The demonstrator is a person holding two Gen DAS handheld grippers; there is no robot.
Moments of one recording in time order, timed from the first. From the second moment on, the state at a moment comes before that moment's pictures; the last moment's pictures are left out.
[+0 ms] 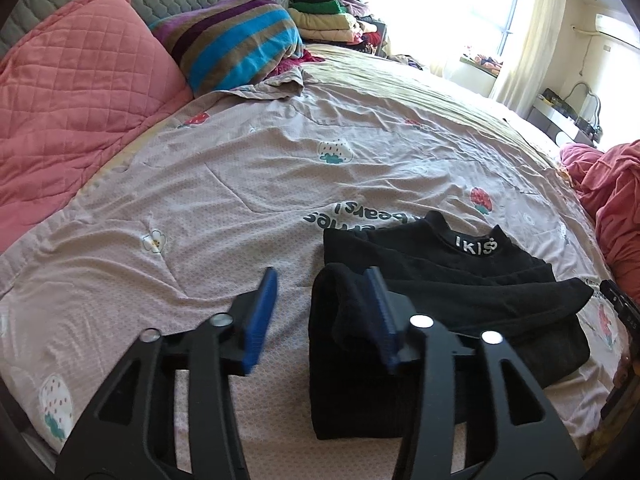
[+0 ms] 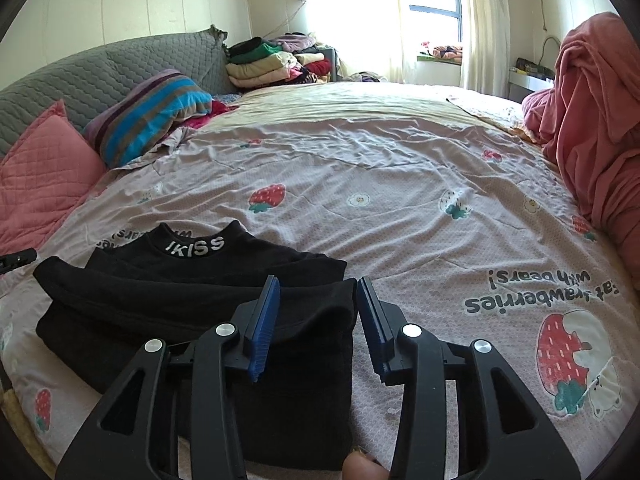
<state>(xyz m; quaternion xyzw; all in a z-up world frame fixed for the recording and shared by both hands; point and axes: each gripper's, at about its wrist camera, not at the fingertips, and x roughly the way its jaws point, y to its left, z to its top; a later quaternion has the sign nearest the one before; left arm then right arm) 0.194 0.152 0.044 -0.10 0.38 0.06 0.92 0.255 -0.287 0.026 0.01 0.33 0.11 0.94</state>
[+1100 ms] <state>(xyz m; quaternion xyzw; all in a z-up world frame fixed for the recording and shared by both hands) 0.220 0.086 -0.028 -0.04 0.45 0.01 0.89 0.268 -0.217 -0.044 -0.05 0.42 0.18 0.89</state>
